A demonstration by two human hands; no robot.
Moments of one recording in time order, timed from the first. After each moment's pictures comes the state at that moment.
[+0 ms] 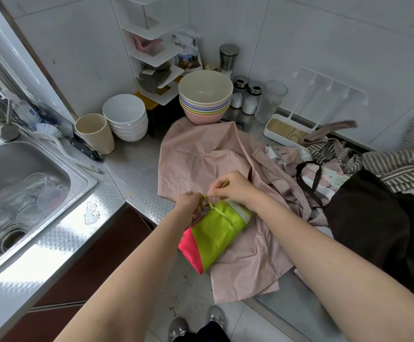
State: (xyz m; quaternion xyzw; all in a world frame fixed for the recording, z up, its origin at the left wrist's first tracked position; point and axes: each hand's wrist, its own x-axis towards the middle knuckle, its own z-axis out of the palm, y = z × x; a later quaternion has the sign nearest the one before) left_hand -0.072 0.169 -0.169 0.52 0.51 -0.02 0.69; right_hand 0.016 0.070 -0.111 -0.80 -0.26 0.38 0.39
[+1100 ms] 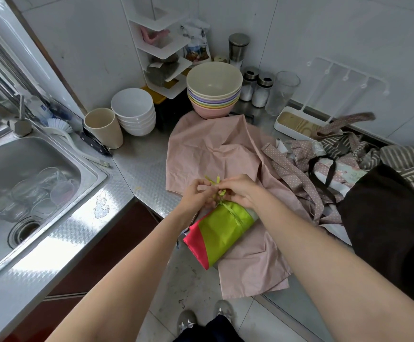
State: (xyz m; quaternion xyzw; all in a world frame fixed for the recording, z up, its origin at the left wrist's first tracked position) left_hand -0.091 0.165 -0.153 0.55 0.35 0.05 0.76; right_hand 0.012 0.087 -0.138 -0.68 0.01 0.49 0.54
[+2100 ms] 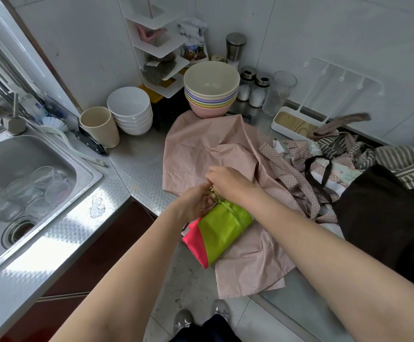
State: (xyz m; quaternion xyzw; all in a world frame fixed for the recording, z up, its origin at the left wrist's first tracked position) left_hand -0.074 0.166 -0.150 0.42 0.45 -0.10 0.79; right_hand 0.012 0.094 -0.117 -0.81 -0.56 0.14 0.05
